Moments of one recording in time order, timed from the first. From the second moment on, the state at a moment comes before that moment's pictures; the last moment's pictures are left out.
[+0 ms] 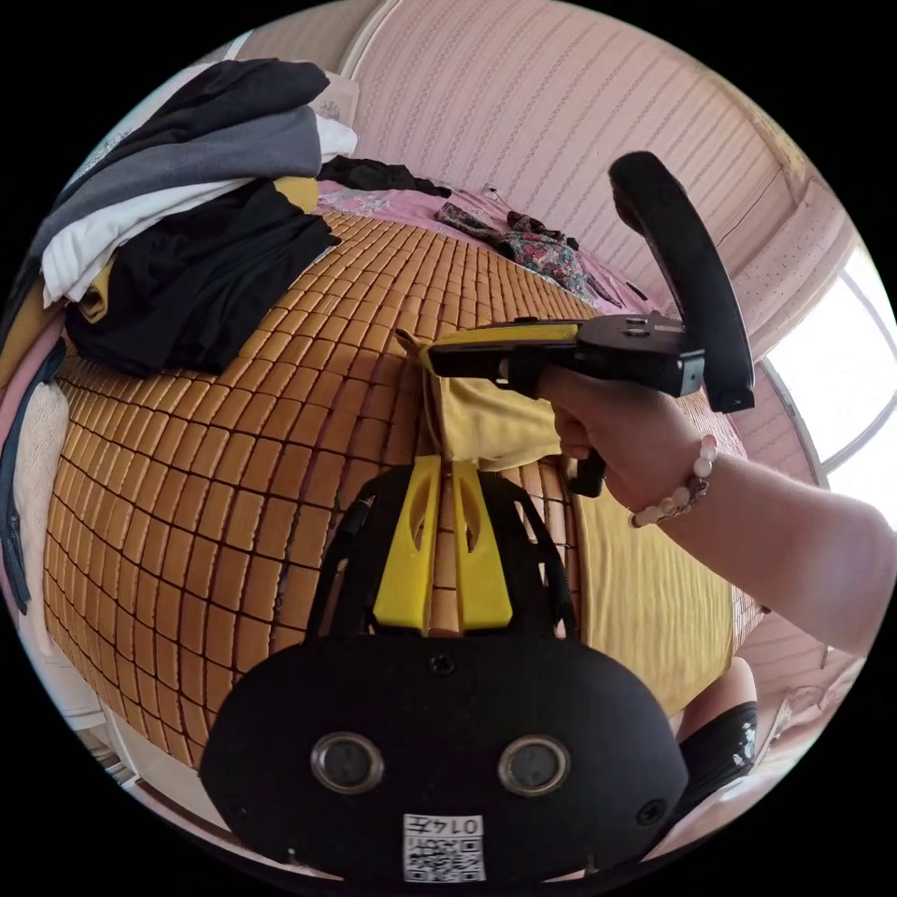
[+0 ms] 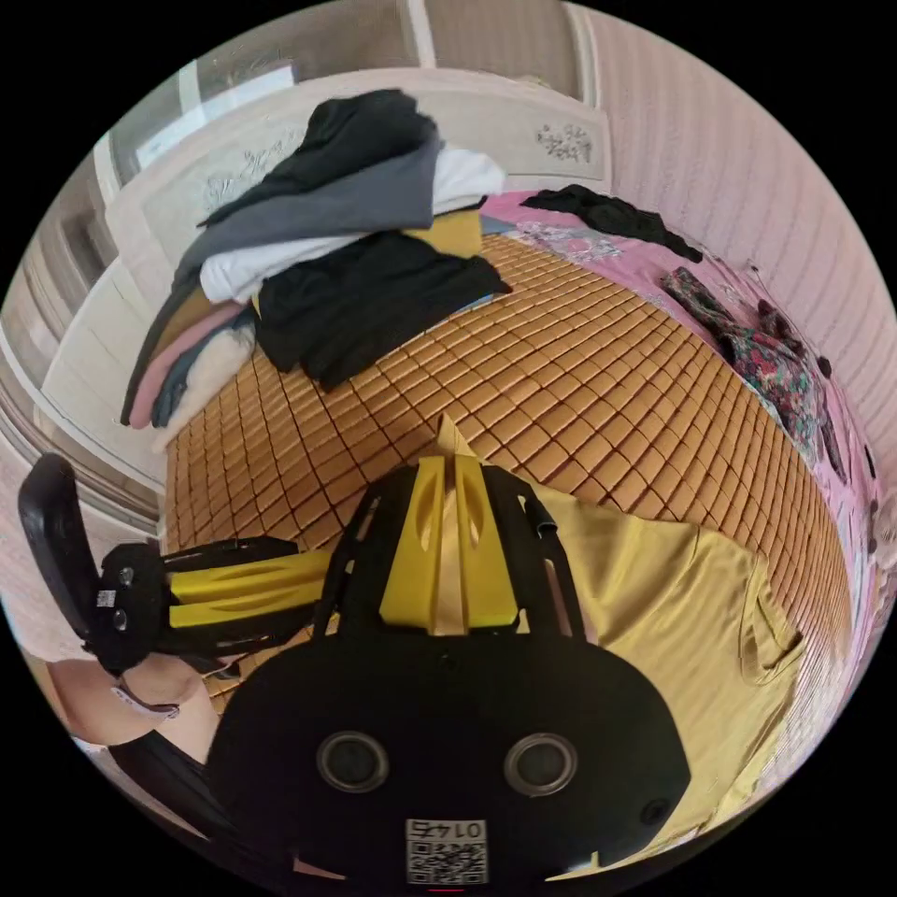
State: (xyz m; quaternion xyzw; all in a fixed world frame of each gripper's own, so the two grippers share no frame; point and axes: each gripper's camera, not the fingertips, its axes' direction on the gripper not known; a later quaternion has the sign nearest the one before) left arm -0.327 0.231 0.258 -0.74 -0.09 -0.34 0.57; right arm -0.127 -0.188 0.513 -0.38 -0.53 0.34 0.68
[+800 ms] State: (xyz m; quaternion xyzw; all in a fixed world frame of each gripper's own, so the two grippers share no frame) left arm -0.101 0.187 0.296 -0.70 0.25 -0.29 0.60; right arm 0.240 0.121 0.242 -0.52 -0.23 0.57 0.60
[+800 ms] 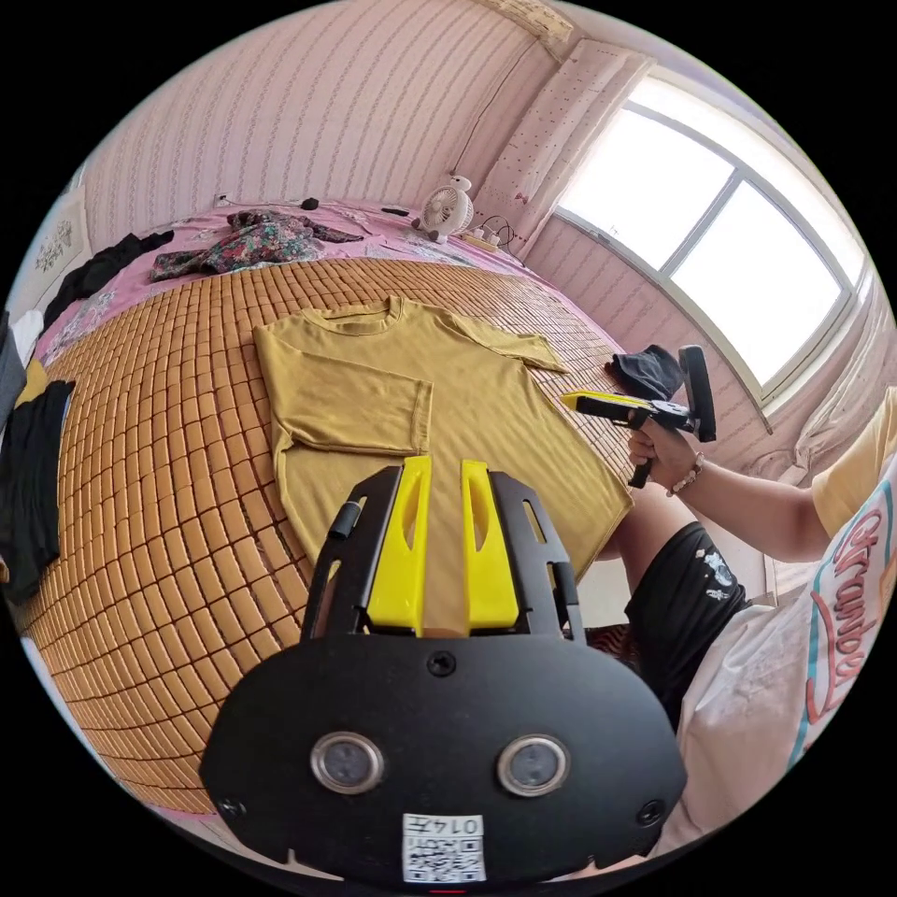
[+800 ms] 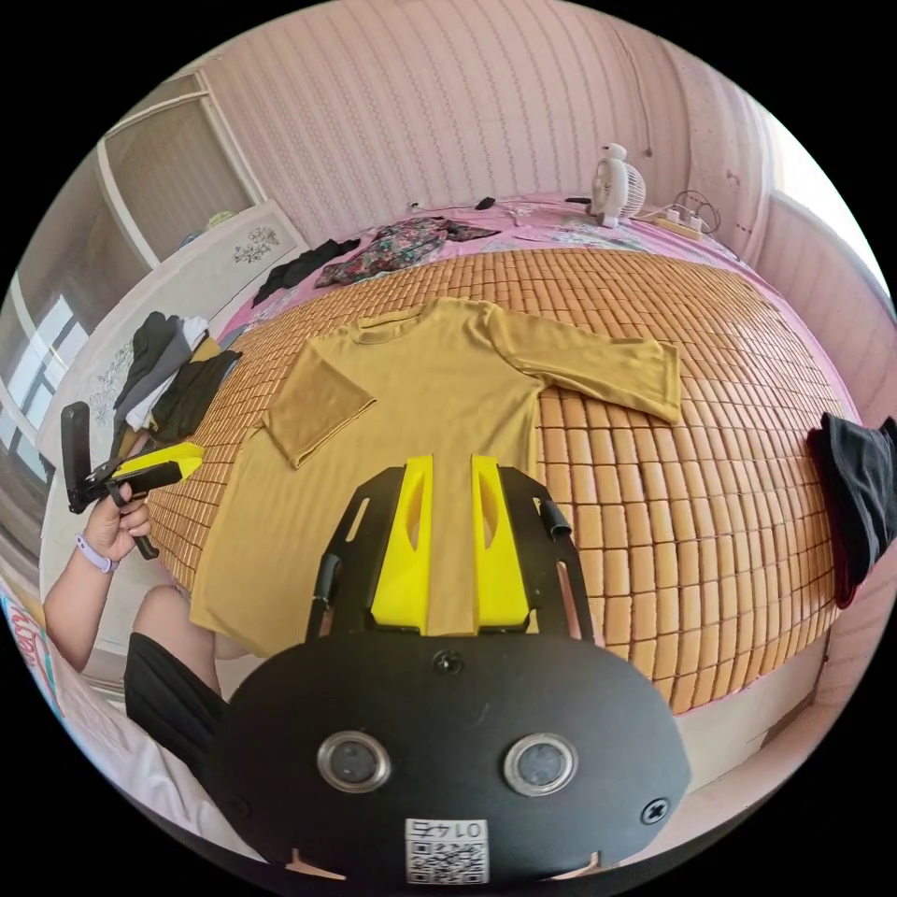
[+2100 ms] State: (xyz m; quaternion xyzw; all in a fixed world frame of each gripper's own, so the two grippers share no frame) left arm 0.414 0.438 0.575 -0.75 0.40 -0.12 0.51; right arm 0.435 0.273 0.275 -0.52 -0.04 0.71 0.48
